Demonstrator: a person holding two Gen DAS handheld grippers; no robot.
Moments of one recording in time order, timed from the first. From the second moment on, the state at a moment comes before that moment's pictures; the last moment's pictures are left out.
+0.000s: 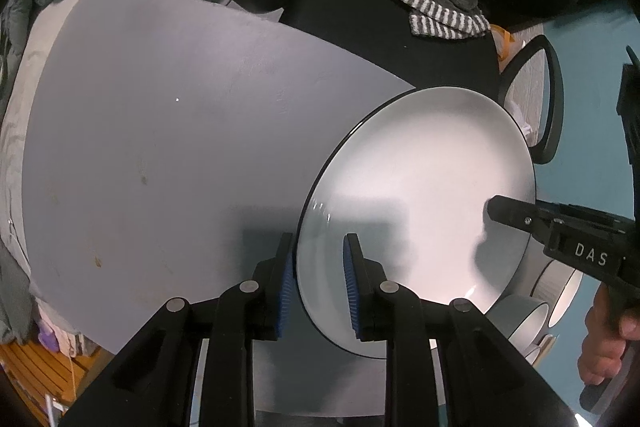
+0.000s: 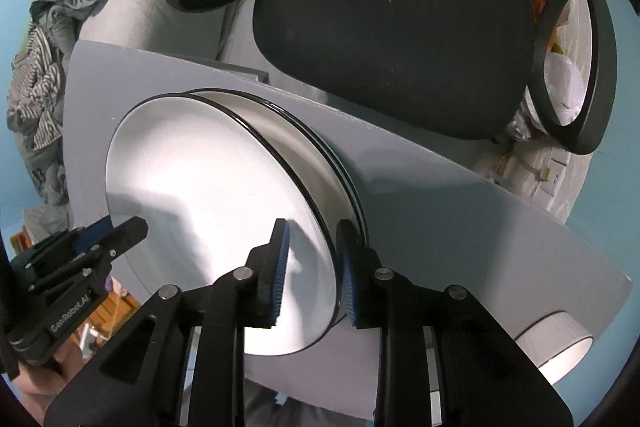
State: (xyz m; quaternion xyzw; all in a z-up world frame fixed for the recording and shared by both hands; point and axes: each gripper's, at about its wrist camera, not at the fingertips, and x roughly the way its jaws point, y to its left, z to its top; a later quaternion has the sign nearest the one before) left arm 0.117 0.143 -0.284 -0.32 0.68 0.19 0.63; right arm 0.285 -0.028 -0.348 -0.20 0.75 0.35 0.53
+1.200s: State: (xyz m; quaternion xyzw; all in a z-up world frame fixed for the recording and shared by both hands) left arm 0.096 0.131 -0.257 -0.29 0.67 0.18 0.66; right arm 0.265 -0.030 -0.332 -0.23 0.73 0.32 0.55
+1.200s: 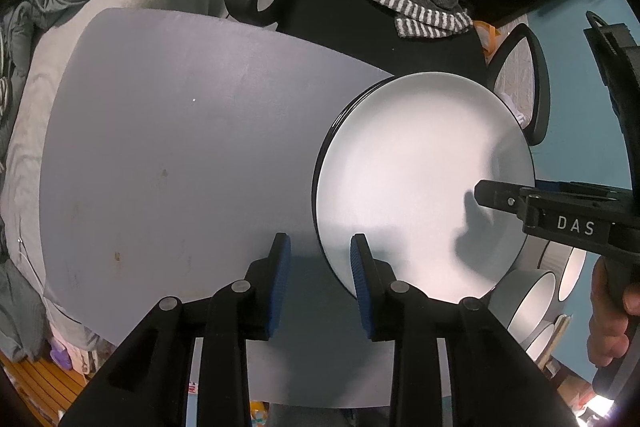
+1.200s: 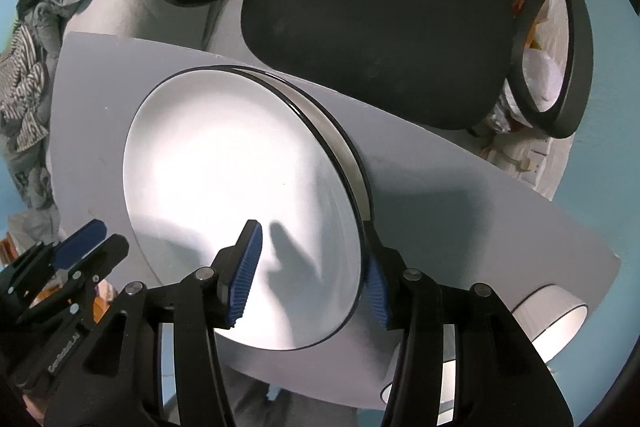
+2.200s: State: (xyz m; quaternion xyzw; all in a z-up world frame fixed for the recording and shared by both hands) left arm 0.079 0.080 -0.213 -0.23 0.65 0.15 0.71; right arm 0.248 -0.095 -0.280 -0.25 0.68 0.30 0.62
